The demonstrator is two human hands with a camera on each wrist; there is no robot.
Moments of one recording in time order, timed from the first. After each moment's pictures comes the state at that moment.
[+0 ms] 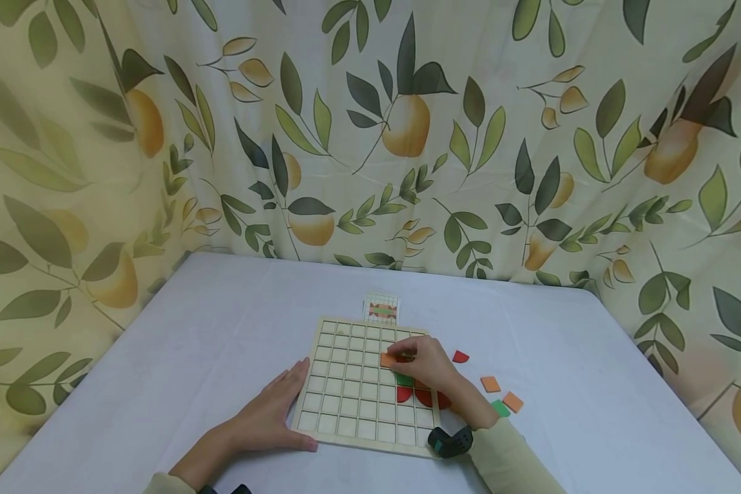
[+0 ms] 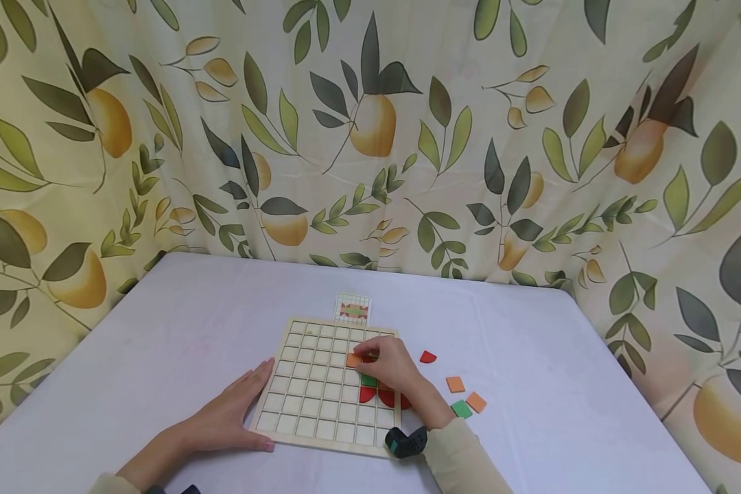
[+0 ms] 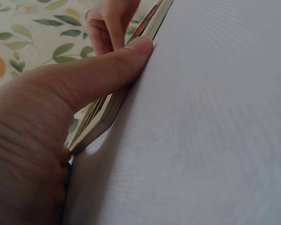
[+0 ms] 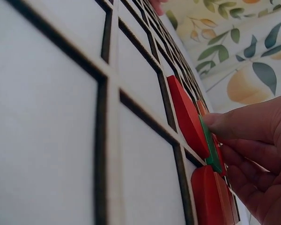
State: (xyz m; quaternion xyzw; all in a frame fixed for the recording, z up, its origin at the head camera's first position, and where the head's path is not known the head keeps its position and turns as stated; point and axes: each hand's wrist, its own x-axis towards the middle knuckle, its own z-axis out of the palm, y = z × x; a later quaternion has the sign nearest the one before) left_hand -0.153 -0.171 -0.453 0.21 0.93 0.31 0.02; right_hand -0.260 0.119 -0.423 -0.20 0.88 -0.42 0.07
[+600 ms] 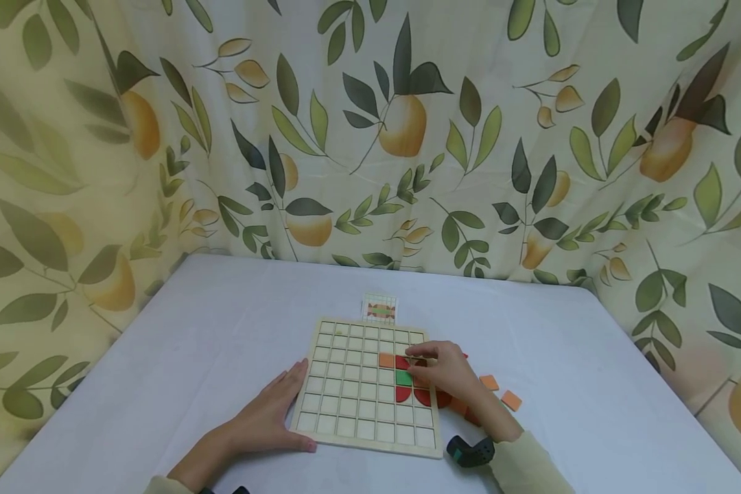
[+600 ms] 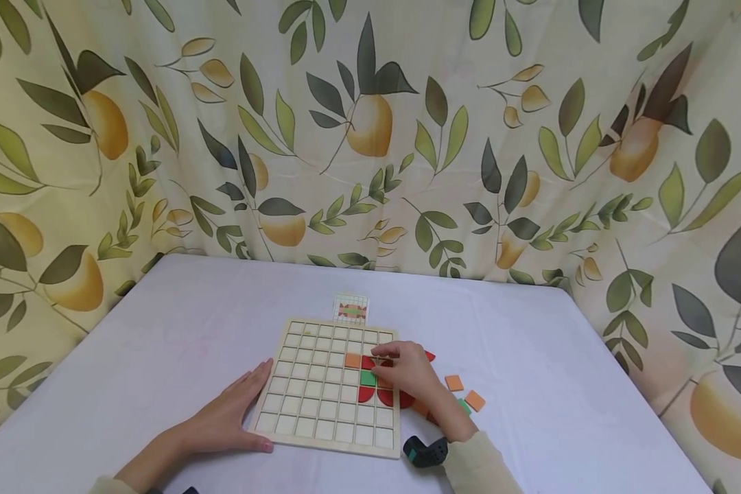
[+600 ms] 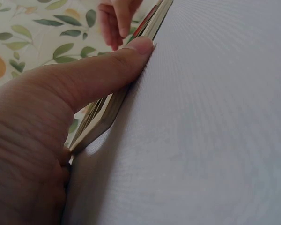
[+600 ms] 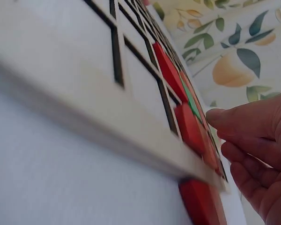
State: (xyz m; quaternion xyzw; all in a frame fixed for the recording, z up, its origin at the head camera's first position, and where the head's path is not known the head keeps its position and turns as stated) left_hand -0.155 -0.172 -0.456 0.20 0.93 0.30 0.02; right_hand -0.253 0.147 -0.425 -0.16 0.89 -0.42 0.04
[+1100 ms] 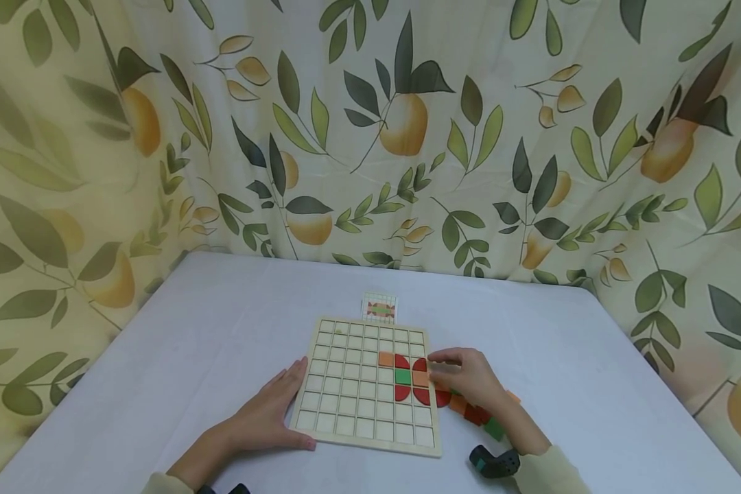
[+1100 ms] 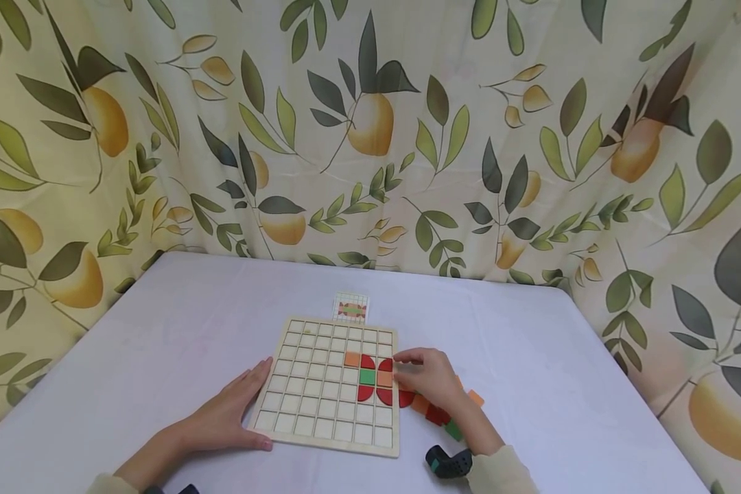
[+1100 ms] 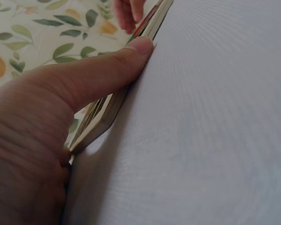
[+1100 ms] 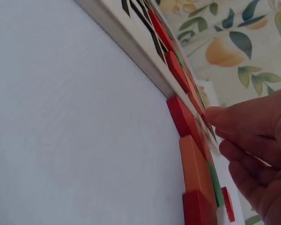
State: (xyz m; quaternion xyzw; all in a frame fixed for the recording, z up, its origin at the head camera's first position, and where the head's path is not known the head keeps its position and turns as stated) left_hand -0.154 -0.171 -0.455 0.20 0.93 0.30 0.02; right_hand -0.240 0.181 -0.422 -0.12 0.90 -0.41 0.05
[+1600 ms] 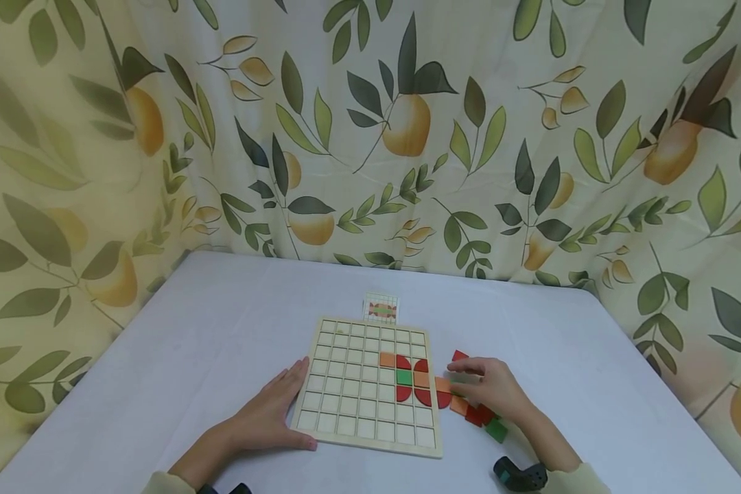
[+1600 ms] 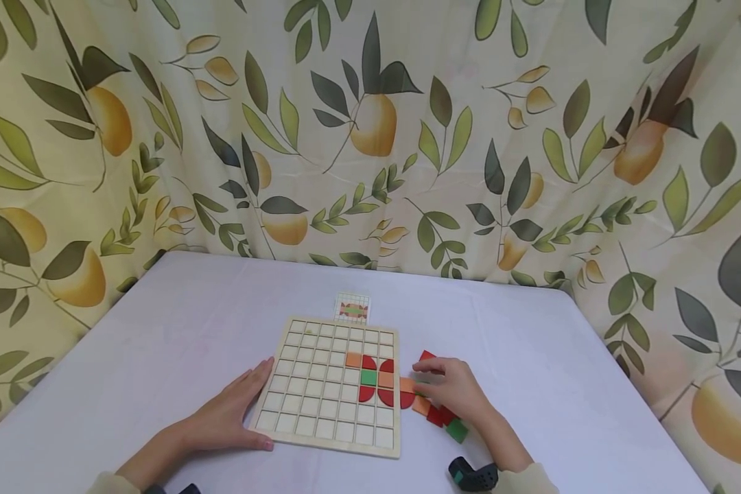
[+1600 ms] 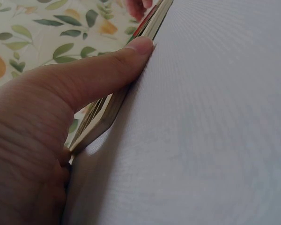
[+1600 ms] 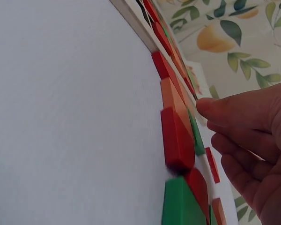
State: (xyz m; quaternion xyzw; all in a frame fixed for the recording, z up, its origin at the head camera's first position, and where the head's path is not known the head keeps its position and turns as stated) left_hand -0.154 -0.171 -0.454 0.20 0.93 0.30 0.02; right_hand -0.230 0.211 -0.420 -0.12 0.92 -0.37 0.04
